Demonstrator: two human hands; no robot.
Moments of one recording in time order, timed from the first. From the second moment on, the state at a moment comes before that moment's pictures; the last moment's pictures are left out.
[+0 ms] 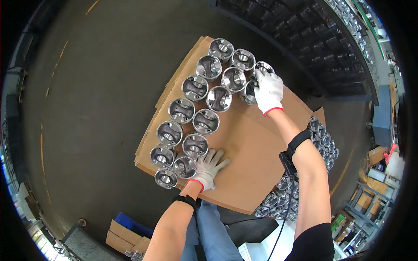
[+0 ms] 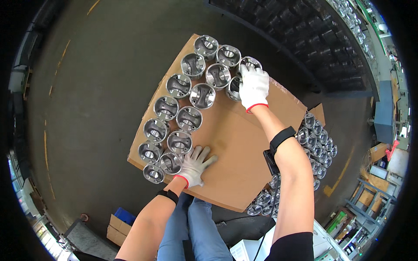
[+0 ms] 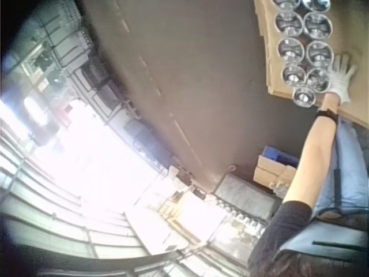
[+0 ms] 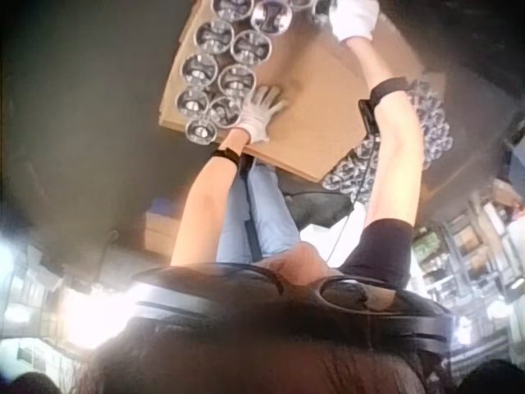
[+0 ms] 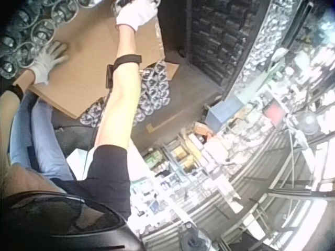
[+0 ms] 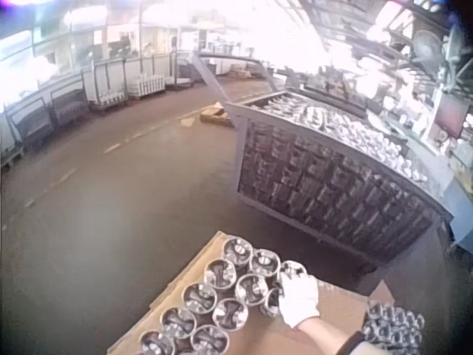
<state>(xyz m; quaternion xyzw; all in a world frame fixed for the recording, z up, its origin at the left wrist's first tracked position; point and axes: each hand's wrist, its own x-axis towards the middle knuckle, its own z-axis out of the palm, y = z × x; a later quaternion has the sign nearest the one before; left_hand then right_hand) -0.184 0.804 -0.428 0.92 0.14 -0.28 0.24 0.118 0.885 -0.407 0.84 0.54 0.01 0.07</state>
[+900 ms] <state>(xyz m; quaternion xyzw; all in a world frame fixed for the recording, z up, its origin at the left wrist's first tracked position) -0.189 0.722 -0.419 0.90 0.21 -0.37 0.06 -0.517 0.224 -0.173 0.85 -0.34 -0.40 -0.01</state>
